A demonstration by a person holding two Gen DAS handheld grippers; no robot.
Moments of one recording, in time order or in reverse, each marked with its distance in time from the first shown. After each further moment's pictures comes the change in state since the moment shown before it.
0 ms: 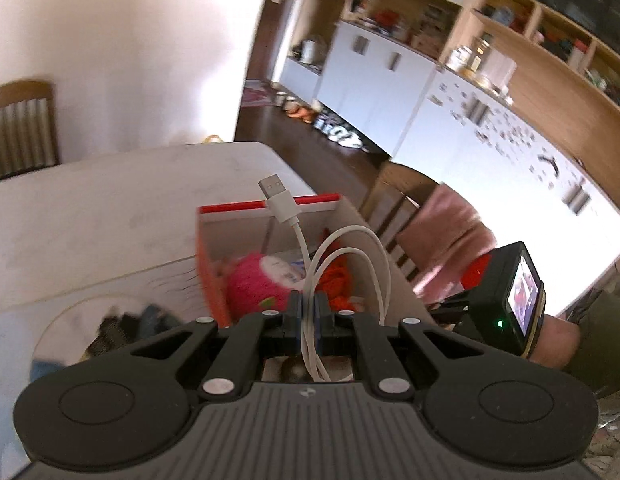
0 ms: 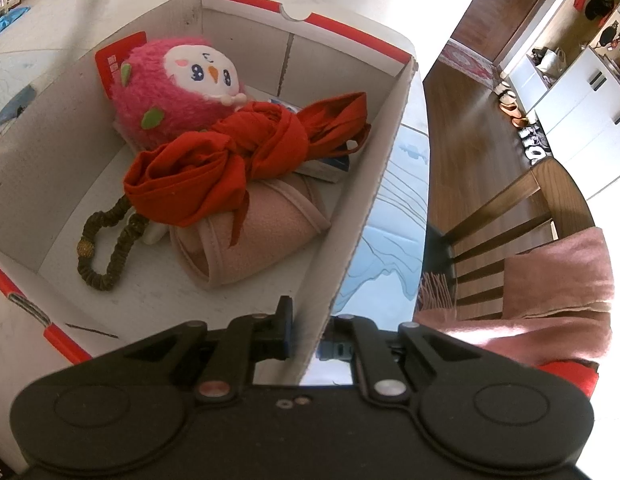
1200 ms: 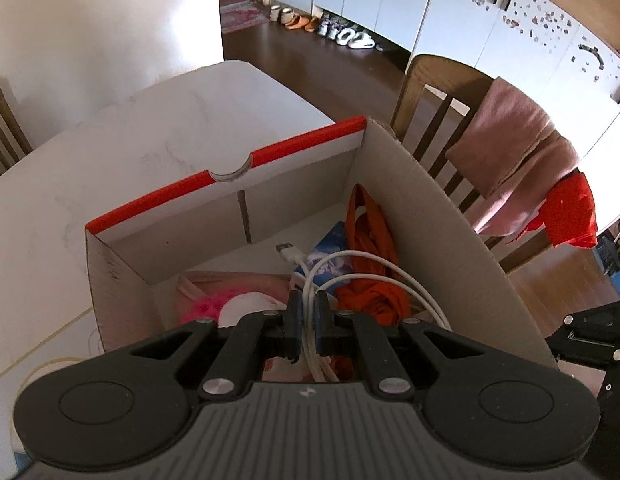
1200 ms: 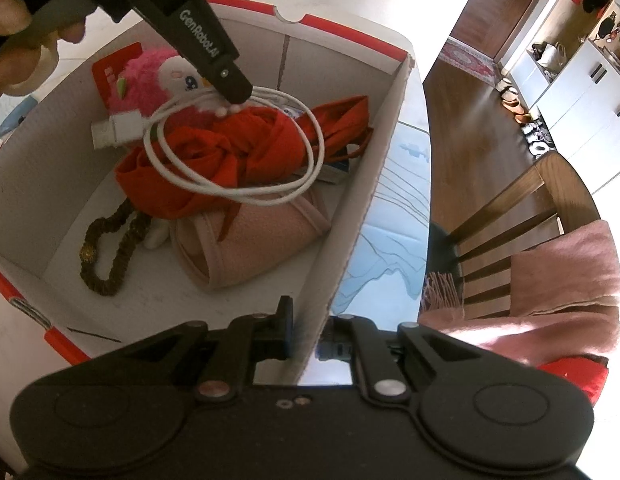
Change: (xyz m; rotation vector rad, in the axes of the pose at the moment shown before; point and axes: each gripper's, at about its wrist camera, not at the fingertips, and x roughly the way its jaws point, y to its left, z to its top) left arm 0.183 -0.016 0.031 0.150 0.291 0.123; right arm 0.002 -0.008 -0.003 0.028 -0.015 0.026
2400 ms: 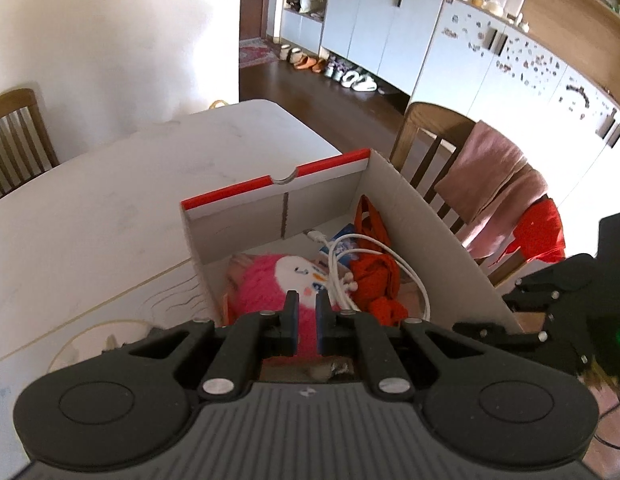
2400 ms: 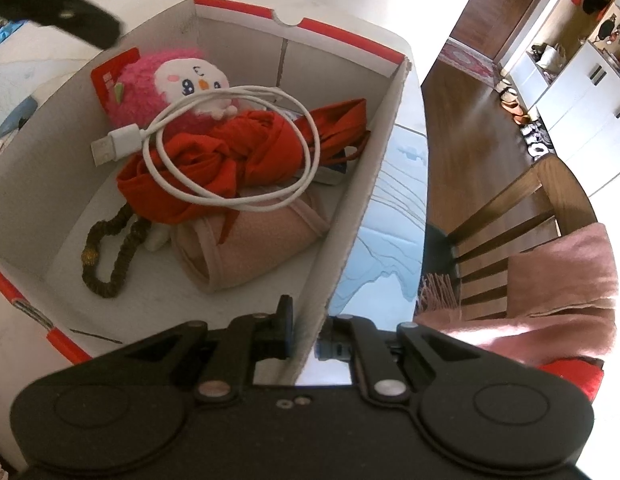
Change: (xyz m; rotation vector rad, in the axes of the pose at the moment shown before) left arm -0.096 0.026 -0.047 -0.059 -0.136 -0.016; right arm -0.003 -0.002 0.003 0.001 0.001 -0.004
